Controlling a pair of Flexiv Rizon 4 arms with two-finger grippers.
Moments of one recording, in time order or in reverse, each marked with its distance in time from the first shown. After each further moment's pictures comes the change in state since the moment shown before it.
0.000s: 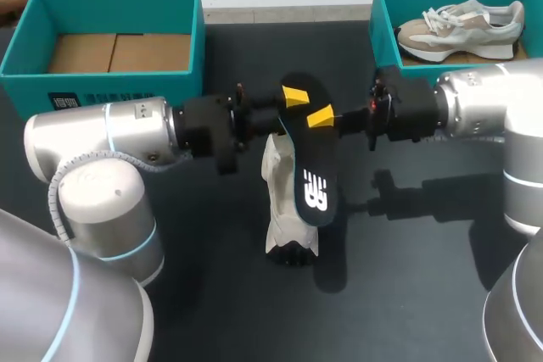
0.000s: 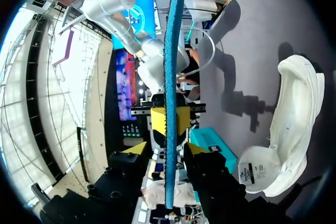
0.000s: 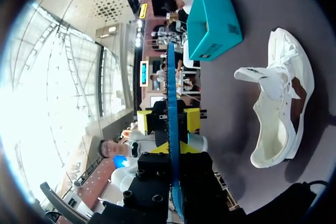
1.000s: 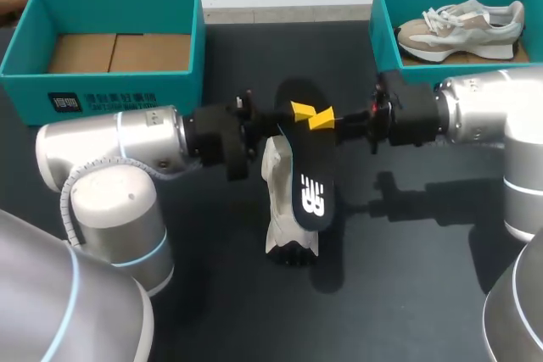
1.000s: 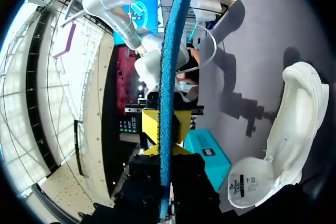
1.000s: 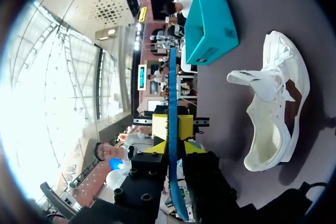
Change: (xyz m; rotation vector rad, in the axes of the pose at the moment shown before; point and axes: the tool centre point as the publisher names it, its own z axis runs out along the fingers) left arm 0.018 -0.001 0.008 -0.024 0.018 -0.085; right arm -0.012 0.002 -0.003 -0.049 -0.033 -0.026
